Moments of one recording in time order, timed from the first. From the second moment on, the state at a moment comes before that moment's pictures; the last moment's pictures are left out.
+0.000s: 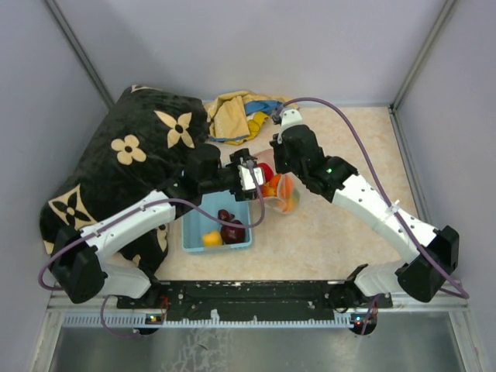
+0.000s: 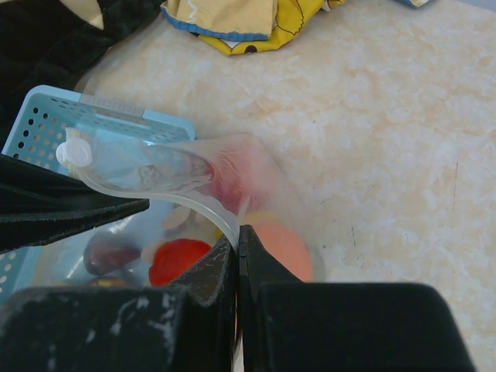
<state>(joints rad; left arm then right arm) -0.77 1.34 1.01 0.00 0.37 0.73 0.73 1.32 1.28 -0.46 0.29 0.21</state>
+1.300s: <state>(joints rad) -0.75 1.12 1.11 -0.74 -0.09 -0.38 0.73 1.29 1.24 -0.46 0.32 0.18</state>
